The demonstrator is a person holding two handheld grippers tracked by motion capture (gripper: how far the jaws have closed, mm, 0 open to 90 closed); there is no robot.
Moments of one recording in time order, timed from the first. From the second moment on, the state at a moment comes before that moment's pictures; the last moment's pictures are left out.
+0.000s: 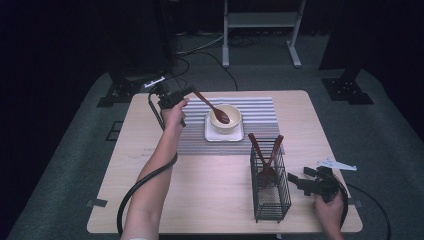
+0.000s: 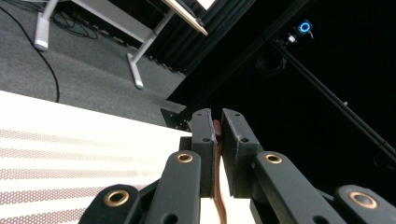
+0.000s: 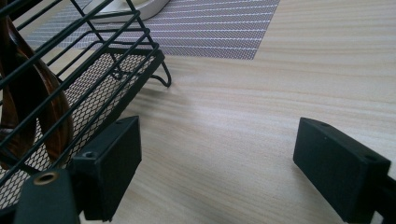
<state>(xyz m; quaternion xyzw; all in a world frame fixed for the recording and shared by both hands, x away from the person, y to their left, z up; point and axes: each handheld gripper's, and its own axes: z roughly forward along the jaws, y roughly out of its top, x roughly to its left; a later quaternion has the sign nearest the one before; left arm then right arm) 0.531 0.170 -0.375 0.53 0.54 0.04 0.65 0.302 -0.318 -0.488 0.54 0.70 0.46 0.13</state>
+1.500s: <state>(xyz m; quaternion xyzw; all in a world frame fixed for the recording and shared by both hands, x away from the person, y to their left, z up) 0.533 0.161 -0.424 0.52 0.56 0.00 0.64 0.302 -0.318 -0.488 0.54 0.70 0.46 0.12</state>
